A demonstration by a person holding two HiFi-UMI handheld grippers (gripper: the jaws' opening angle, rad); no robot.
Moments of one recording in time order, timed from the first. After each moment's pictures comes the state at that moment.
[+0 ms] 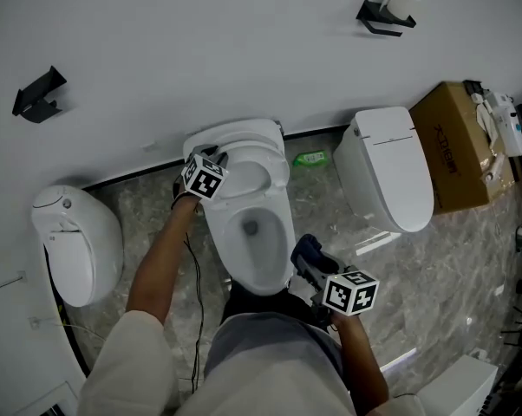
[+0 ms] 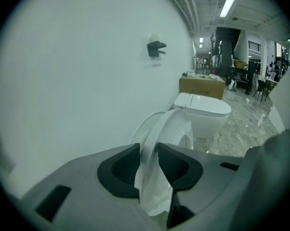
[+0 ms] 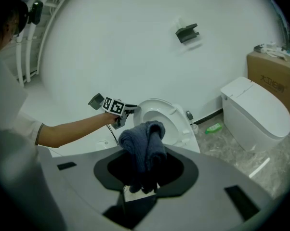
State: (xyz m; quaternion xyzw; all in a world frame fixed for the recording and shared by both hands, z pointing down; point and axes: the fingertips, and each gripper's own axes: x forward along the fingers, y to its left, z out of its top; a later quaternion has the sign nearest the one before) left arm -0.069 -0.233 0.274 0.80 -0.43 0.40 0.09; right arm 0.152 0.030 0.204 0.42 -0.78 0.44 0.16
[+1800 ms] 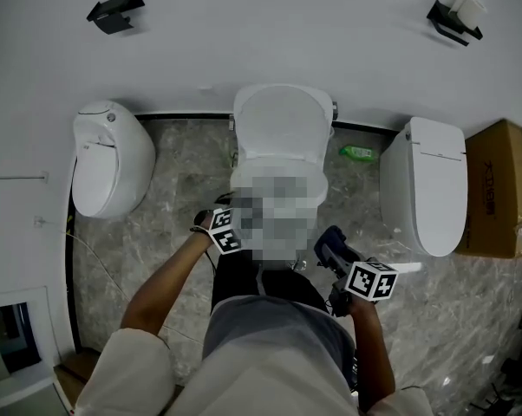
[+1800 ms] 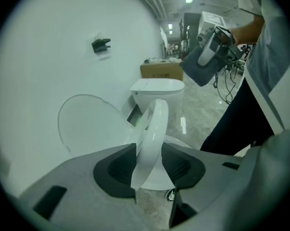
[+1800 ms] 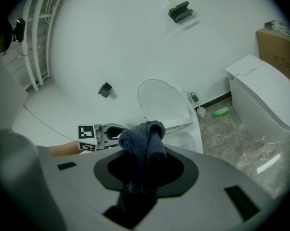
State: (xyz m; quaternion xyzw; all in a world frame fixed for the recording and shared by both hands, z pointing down) left arm 0.034 0.067 0.328 0.82 -0.29 0.49 0.06; right arm 0.225 0.088 0.268 0.30 -0.80 0.49 0.18
